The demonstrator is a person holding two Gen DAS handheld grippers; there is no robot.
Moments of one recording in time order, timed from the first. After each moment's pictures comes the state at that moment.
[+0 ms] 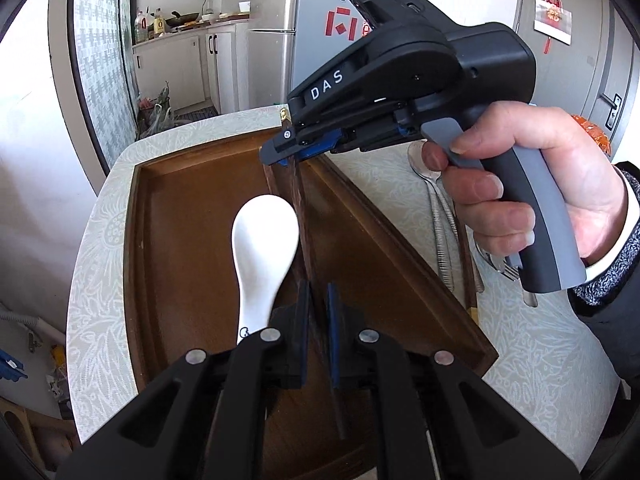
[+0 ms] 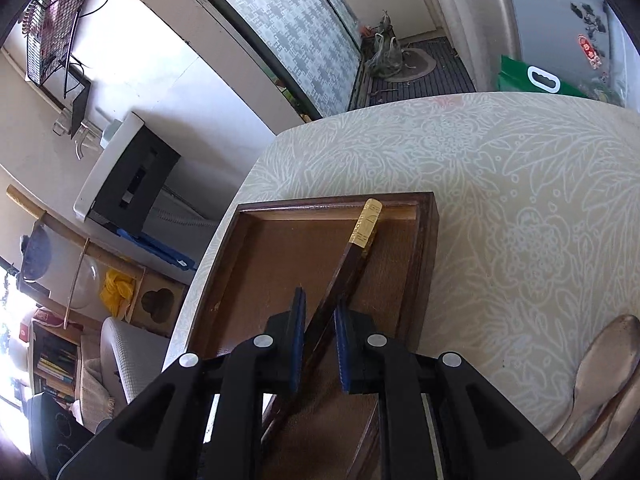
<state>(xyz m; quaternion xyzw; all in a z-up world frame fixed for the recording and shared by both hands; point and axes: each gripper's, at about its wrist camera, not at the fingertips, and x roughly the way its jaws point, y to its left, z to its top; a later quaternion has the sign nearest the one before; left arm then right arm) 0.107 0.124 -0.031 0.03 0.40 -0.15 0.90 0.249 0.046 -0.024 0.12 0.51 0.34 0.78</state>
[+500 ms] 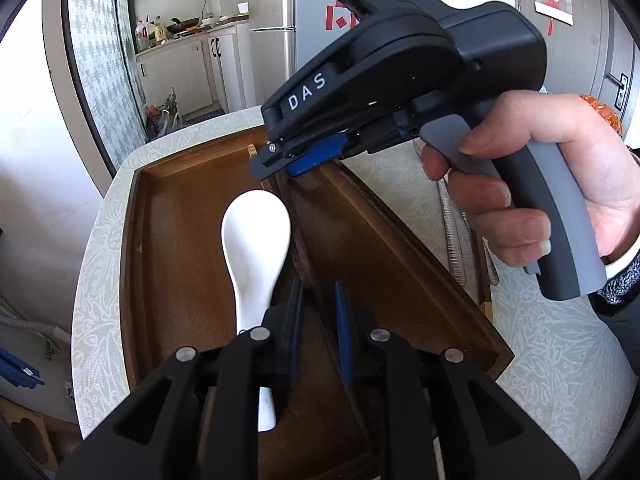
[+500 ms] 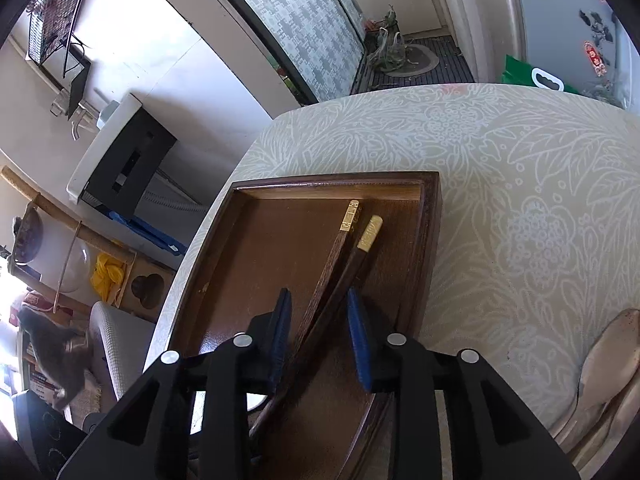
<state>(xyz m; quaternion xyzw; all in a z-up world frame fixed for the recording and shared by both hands) 0.108 0.108 -0.037 0.07 0.40 -0.13 0.90 0.237 0.046 -0.028 0.10 0.51 0.35 0.78</state>
